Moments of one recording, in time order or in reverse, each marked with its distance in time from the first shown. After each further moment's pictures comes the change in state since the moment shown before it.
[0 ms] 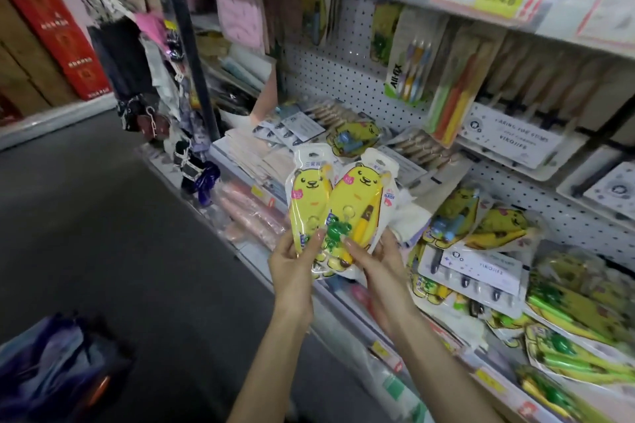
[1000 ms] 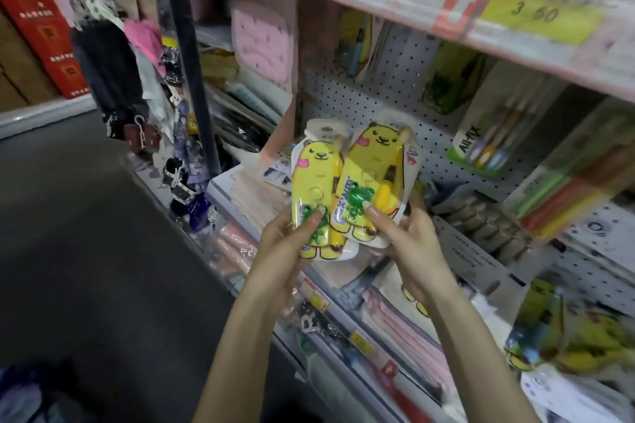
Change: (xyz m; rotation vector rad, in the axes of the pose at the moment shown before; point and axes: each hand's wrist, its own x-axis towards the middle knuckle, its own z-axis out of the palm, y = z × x) left_hand 0.205 0.087 0.004 0.053 -0.324 -0.120; right_hand 0.200 -0.057 0.075 -0.285 -0.052 -0.172
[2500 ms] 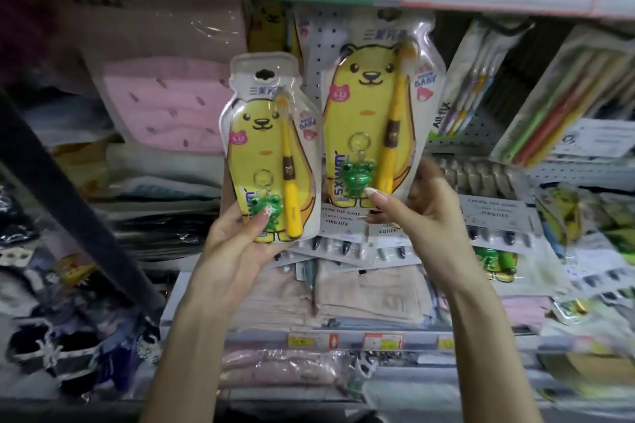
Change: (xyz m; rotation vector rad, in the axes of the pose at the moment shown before) left_hand 0.227 0.103 -0.116 -0.179 -0.789 -0.205; right_hand 0.075 -0.029 0.148 -0.076 0.597 -0.351
